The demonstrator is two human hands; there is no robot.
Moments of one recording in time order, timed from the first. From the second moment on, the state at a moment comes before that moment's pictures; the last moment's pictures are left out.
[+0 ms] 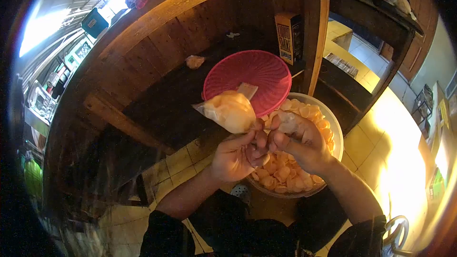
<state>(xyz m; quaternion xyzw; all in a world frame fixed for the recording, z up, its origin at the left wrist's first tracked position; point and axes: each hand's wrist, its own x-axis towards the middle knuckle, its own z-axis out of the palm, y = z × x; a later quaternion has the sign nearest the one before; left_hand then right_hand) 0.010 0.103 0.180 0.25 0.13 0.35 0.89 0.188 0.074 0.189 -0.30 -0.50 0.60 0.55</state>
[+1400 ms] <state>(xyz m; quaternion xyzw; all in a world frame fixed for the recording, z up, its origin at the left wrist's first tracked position) -0.010 0.117 0.181 0.83 0.19 0.39 0.36 0.175 0.071 0.186 -0.42 -0.68 0.27 0.54</state>
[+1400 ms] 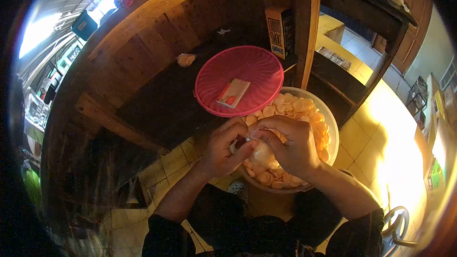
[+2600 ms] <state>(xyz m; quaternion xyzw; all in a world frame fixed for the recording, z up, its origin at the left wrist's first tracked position) -0.007 0.111 0.175 0.83 0.20 0.43 0.30 0.188 0.073 0.186 -0.42 -0.72 0.34 0.44</state>
